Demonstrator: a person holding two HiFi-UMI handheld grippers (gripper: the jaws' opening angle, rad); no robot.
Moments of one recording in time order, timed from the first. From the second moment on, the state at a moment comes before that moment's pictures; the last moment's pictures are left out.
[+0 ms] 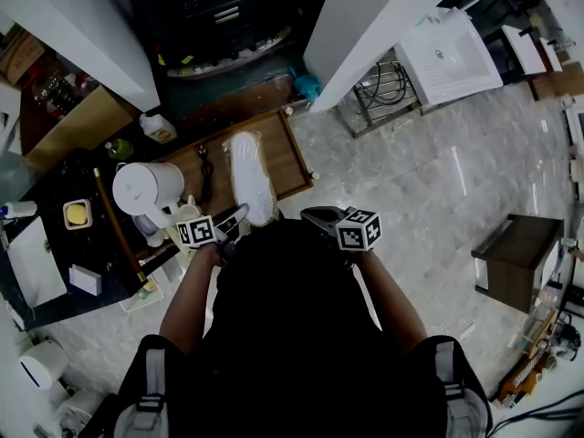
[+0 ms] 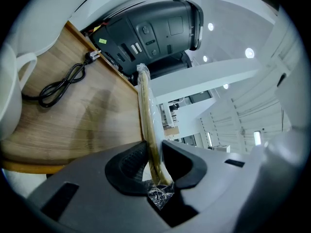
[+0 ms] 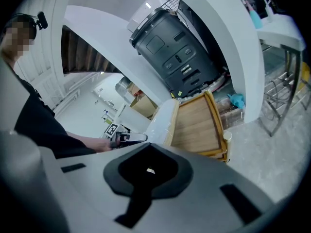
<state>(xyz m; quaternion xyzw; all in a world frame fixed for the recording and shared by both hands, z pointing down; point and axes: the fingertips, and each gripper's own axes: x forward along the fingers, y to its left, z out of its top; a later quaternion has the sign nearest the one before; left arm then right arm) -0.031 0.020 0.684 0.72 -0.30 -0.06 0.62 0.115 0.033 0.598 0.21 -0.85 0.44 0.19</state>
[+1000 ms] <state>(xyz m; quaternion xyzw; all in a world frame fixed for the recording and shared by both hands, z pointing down) -0.033 0.018 0.723 0.70 -0.30 -0.06 0.64 0.125 0.046 0.599 0.22 -0.84 0.45 0.21</state>
